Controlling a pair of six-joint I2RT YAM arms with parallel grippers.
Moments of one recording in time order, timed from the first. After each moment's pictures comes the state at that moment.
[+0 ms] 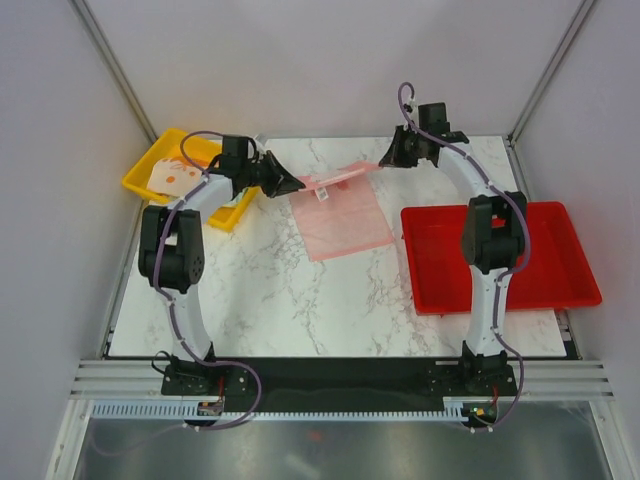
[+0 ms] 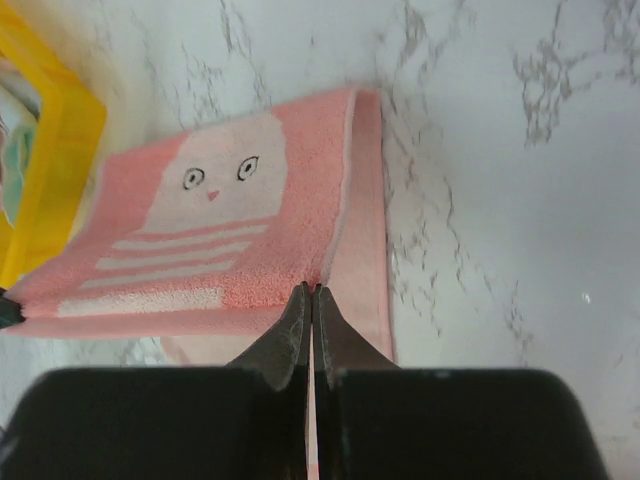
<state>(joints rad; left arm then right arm) -0.15 2.04 1.51 -0.17 0.74 -0.84 0.15 2.23 1.97 -0.47 -0.41 0.35</state>
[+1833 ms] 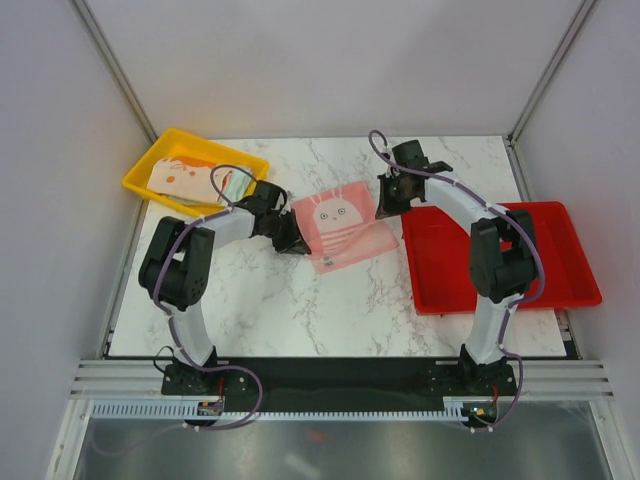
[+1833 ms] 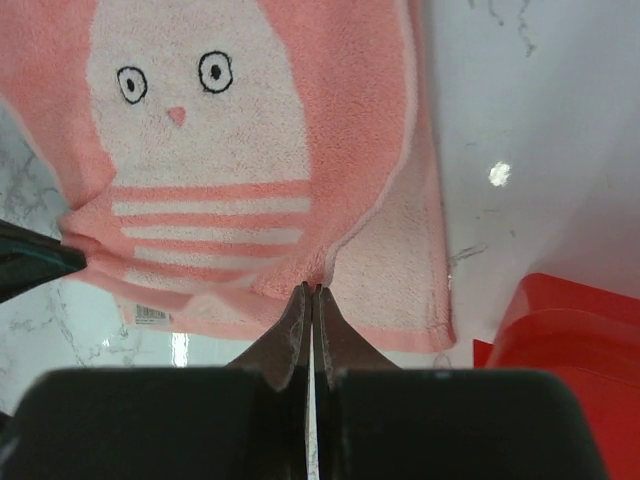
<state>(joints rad) -0.37 1.86 1.11 -0.31 0.48 -0.62 0.30 1.92 1.51 -0.62 -0.23 0.26</state>
